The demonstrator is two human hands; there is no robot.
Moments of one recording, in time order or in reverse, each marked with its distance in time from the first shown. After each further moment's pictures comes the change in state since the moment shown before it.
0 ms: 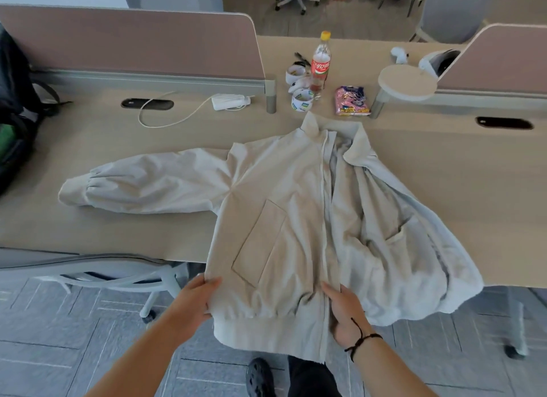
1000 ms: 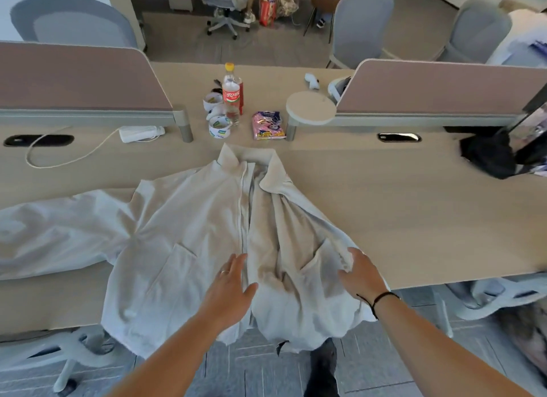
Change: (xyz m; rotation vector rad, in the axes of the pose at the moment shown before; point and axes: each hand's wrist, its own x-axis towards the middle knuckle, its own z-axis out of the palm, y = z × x) left_hand 0.030 0.044 0.250 1.116 -0.143 0.587; right_hand 0.028 -0.176 -0.194 -1.074 0.325 -0.373
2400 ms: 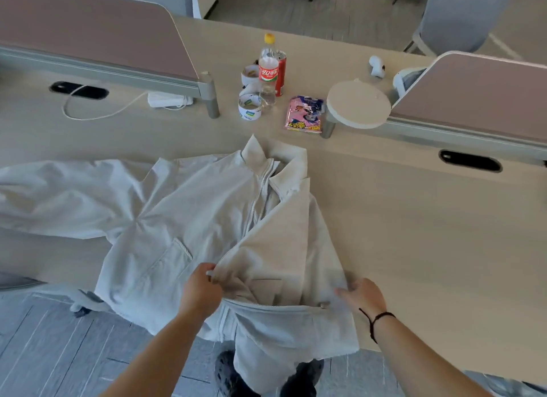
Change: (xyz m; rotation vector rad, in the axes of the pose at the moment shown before) left_hand 0.047 0.033 0.017 -0.487 0.302 -0.662; right_hand 0.122 0.016 -0.018 -0.108 -0.260 0.140
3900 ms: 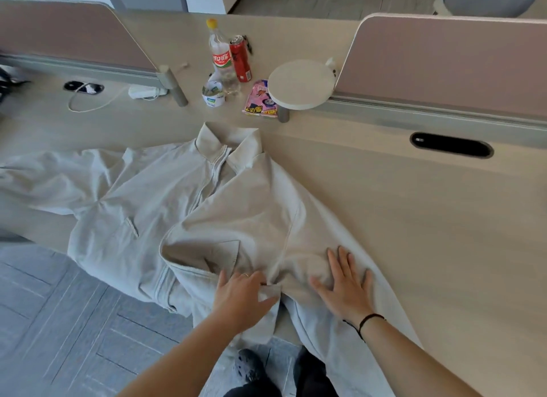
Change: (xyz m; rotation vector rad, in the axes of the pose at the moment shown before) left_hand -0.120 0.113 0.252 0.848 -0.085 0.329; right_hand 0.096 0.155 -0.109 -0.334 -0.128 -0.542
